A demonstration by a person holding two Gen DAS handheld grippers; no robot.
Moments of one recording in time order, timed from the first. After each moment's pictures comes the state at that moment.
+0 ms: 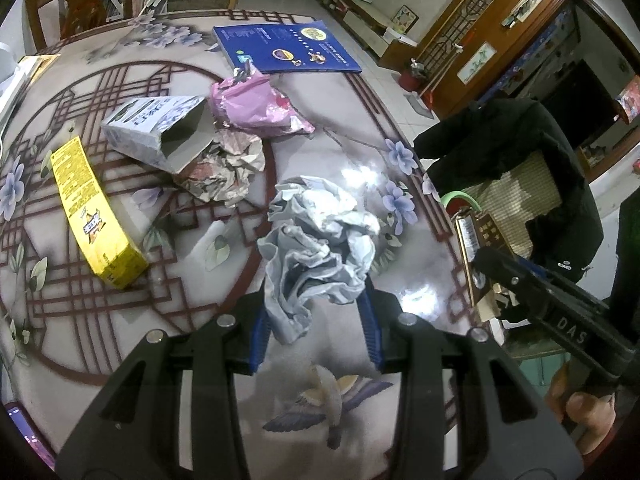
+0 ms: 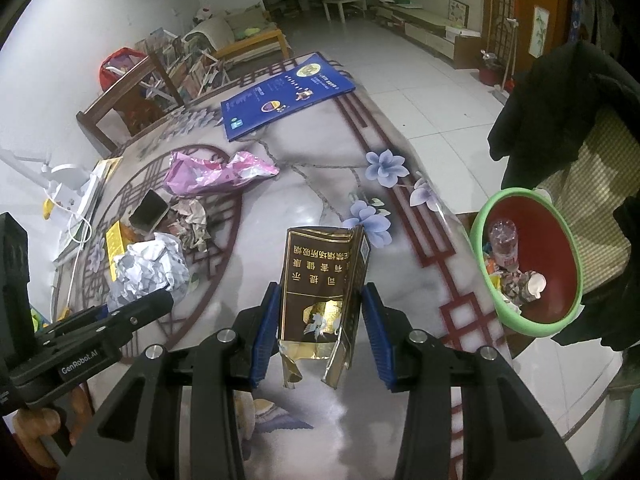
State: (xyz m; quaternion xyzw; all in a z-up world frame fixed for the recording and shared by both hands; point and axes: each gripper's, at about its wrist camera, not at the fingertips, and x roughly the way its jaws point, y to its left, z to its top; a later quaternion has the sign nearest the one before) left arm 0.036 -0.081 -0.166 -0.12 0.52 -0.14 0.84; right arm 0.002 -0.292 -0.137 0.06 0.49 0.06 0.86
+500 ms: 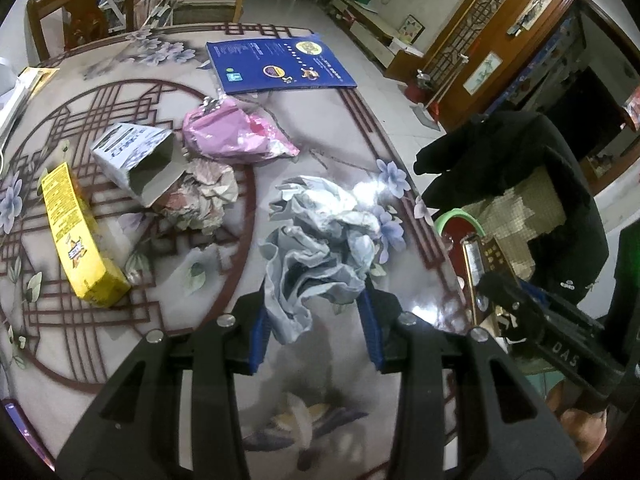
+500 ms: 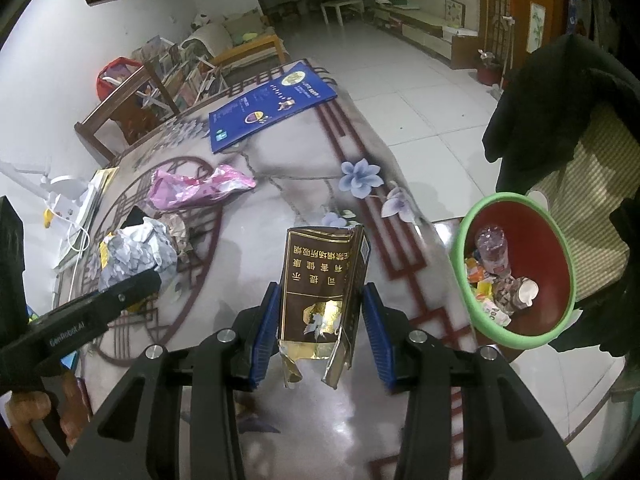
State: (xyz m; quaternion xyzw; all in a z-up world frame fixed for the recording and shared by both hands) left arm 0.053 -0.110 -0.153 -0.12 0.50 -0.12 0.85; right arm 0.011 -0.335 -0.134 0.07 0.49 0.06 0.87
